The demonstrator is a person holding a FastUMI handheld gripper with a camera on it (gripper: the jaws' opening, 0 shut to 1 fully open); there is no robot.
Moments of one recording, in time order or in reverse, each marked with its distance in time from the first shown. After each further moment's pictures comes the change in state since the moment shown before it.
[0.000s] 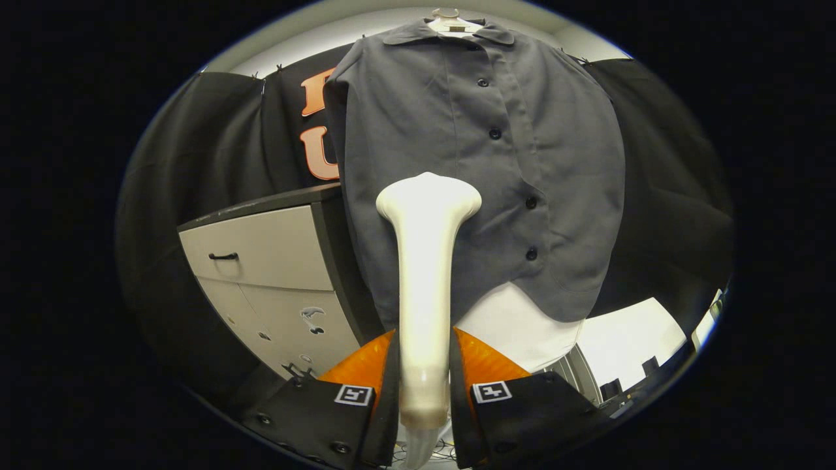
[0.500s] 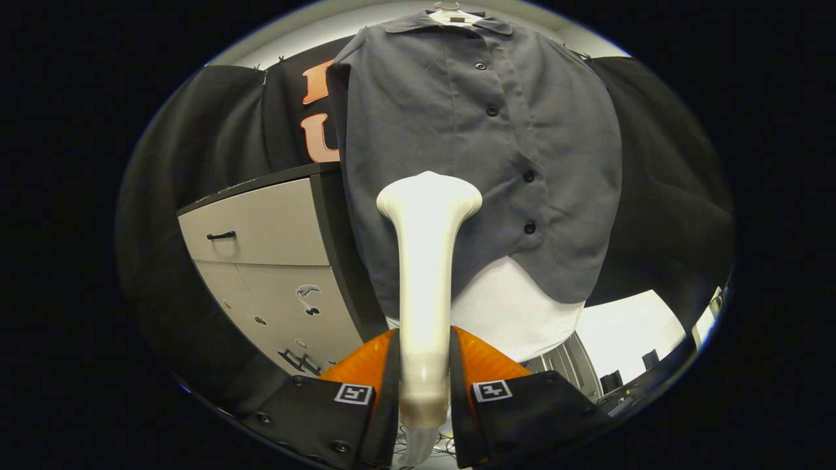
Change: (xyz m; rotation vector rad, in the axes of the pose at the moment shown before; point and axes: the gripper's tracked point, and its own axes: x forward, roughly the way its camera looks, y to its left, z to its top) arm -0.015 -0.006 -0.027 0.015 0.029 0.007
